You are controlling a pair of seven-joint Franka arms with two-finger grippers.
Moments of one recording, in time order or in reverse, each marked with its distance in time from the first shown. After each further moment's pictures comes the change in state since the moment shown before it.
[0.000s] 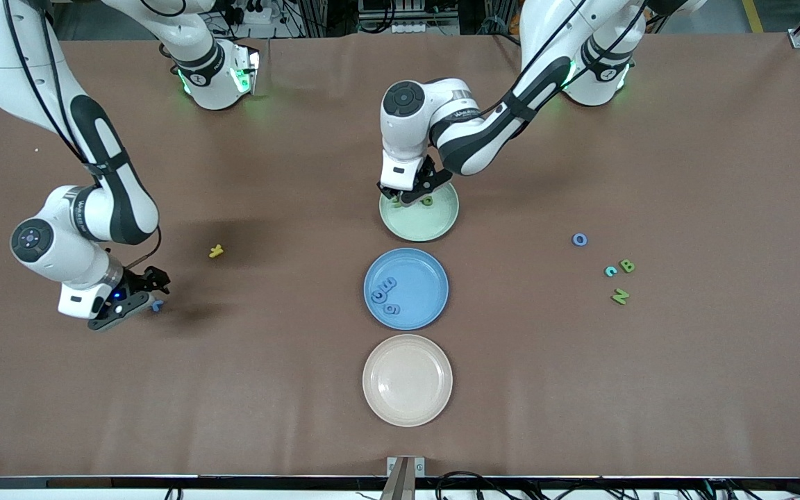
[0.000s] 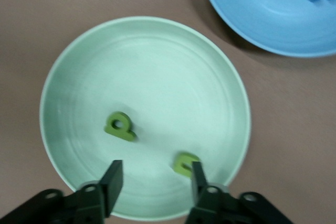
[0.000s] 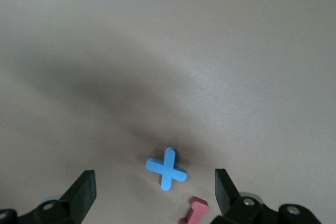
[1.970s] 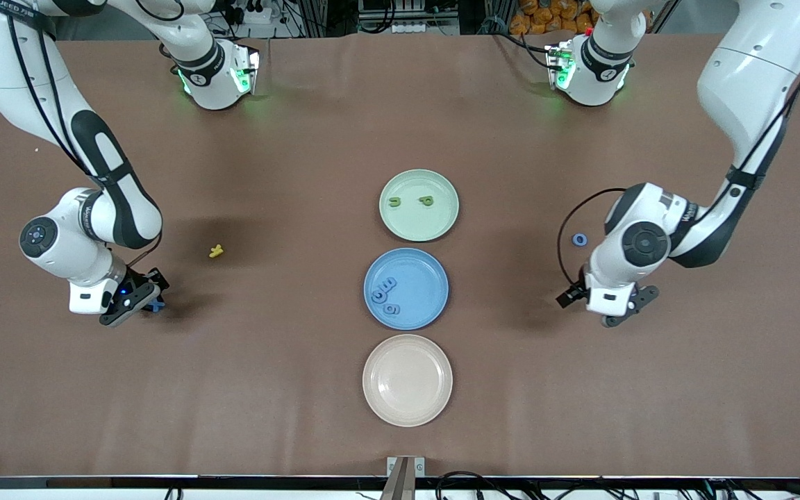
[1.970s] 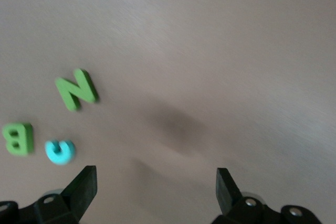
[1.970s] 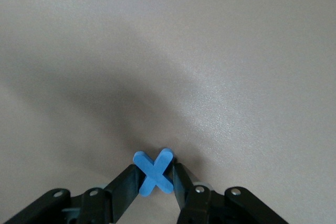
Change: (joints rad) left arm 0.730 0.028 0.024 -0.010 0.108 -0.020 0.665; right arm -0.036 0.056 0.012 -0.031 0.104 0.118 -0.258
